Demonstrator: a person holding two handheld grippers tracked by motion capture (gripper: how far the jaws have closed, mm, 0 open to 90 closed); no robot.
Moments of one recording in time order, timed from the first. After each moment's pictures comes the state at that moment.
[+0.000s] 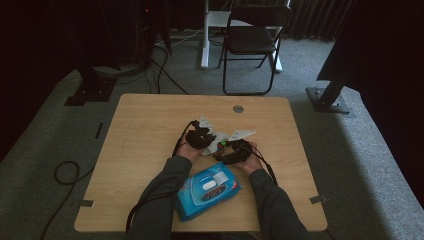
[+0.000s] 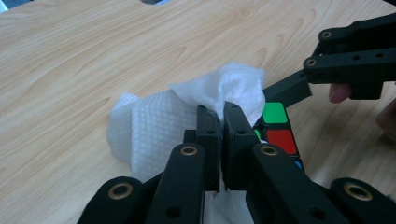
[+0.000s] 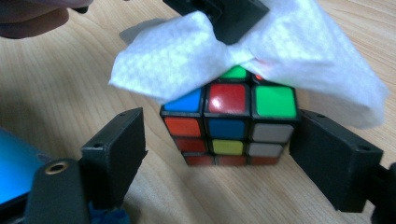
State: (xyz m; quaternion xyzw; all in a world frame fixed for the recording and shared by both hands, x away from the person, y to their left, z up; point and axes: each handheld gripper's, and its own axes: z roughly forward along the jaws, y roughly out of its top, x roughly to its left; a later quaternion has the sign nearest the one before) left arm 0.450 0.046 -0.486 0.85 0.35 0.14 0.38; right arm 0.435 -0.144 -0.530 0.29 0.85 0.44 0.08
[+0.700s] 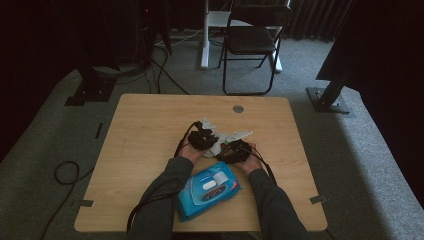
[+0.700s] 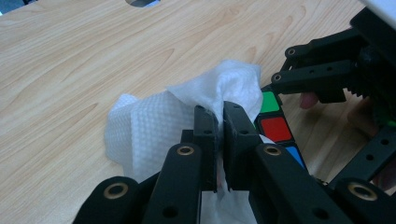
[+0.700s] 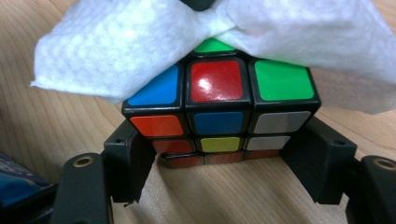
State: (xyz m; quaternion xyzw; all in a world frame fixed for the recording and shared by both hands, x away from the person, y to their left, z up) left arm 0.445 0.042 -0.486 0.85 0.33 0.14 0.38; right arm 0.443 -0.144 -0.546 0.31 0.86 0.40 0.09
